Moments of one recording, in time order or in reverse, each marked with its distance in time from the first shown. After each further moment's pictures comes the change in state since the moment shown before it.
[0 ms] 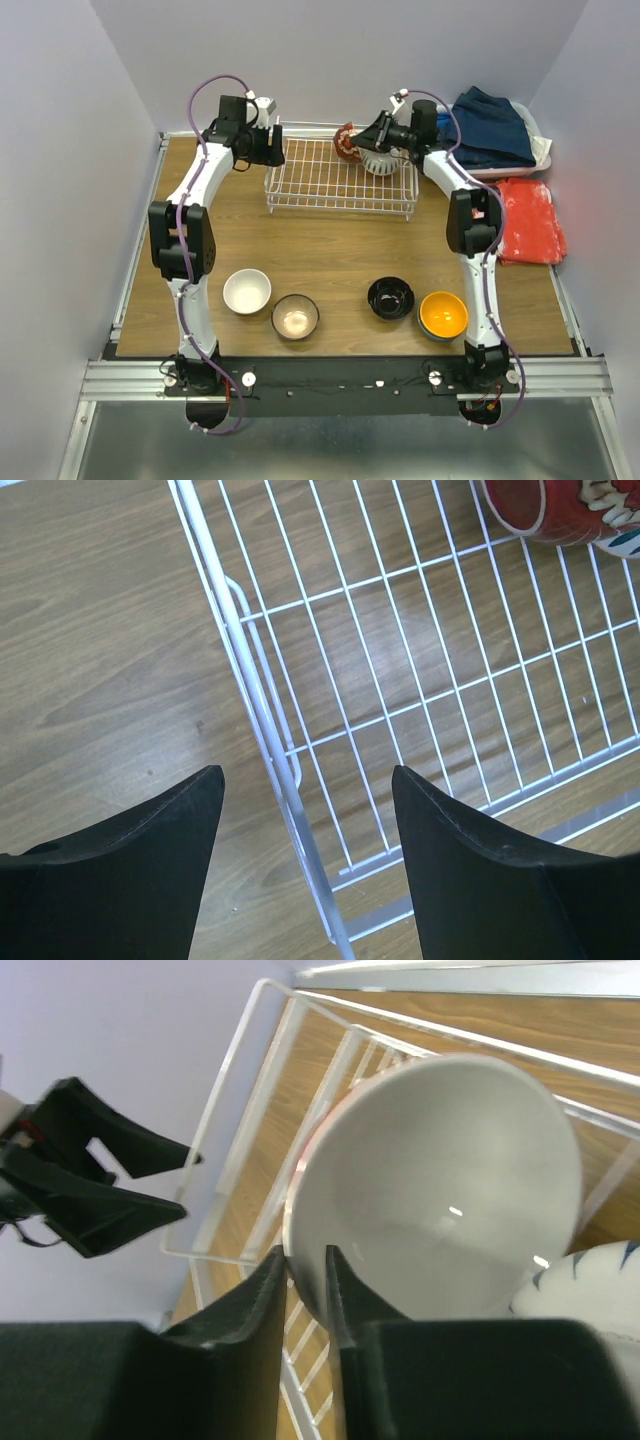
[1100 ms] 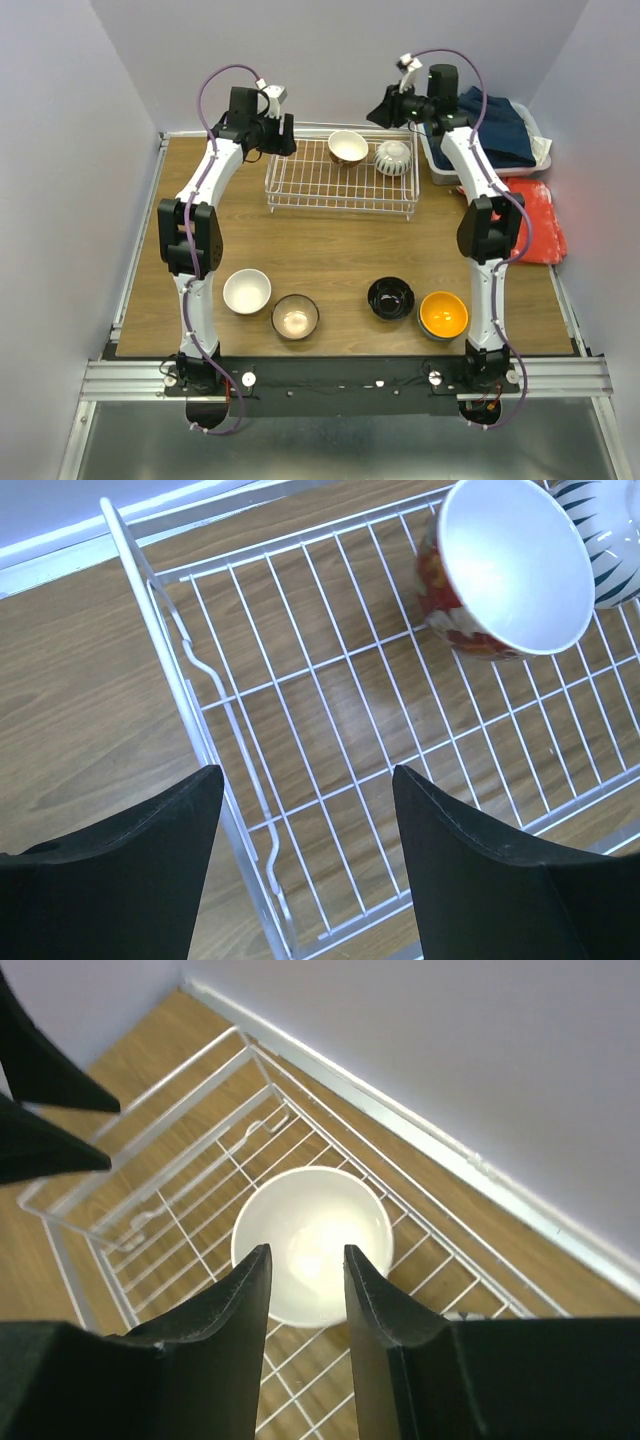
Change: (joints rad) left arm -0.046 0.067 0.122 0.061 -0.003 -0.026; right arm -0.040 -0.186 0.155 -0.422 0.144 -0.692
